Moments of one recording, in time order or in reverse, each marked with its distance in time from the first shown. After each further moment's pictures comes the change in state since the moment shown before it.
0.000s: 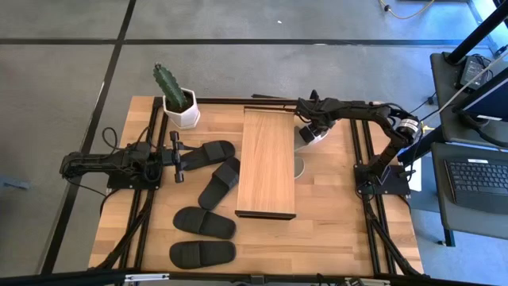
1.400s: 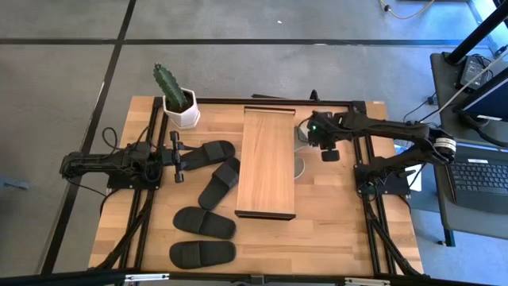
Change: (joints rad) left arm 0.000 0.000 0.000 0.001 0.000 -0.025; right arm 0.212 -0.381 -0.170 -0.029 -0.136 -0.951
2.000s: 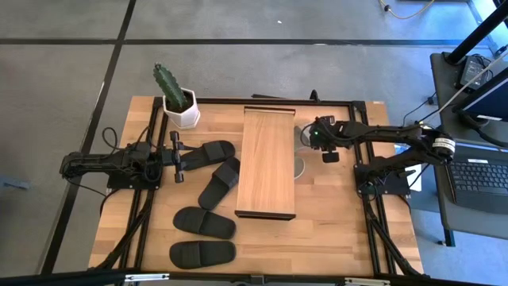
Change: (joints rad) left arm 0.000 0.000 0.000 0.000 0.000 0.002; right arm -0.067 0.013 -0.233 0.328 0.110 -0.055
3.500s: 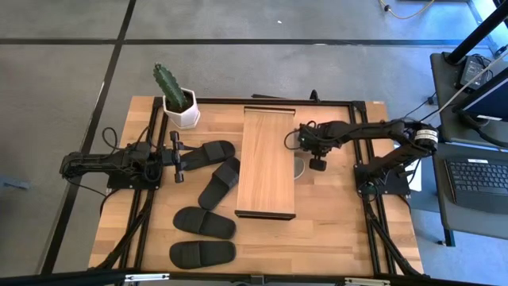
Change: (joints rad) left arm 0.000 0.000 0.000 0.000 0.000 0.001; right arm 0.139 0.186 0.178 -0.204 -0.172 0.504
